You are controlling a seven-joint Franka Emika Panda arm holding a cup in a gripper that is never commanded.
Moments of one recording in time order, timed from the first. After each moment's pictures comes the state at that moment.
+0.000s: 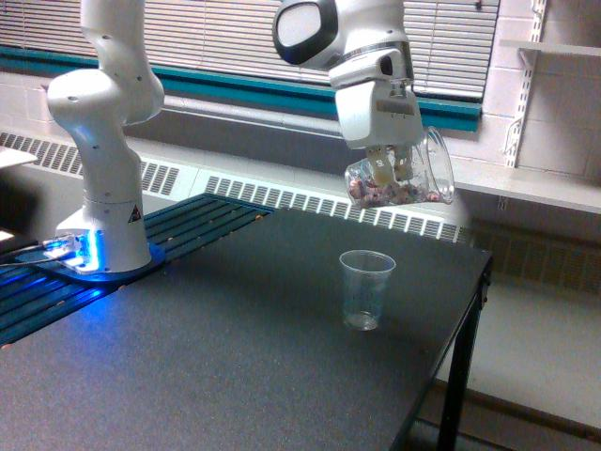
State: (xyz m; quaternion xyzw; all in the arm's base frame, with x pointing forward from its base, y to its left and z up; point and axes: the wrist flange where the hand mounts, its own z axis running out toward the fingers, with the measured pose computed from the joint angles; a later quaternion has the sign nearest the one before) arm 0.582 -0.123 0.421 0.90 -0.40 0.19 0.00
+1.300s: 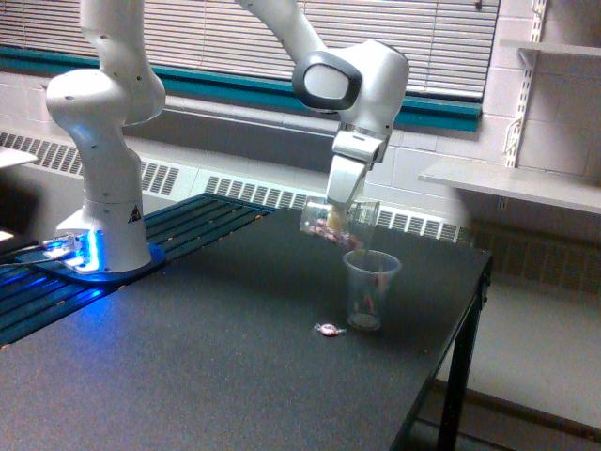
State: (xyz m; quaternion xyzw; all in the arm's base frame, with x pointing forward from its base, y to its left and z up) arm 0.504 0.032 0.296 0.95 -0.28 -0.03 0.11
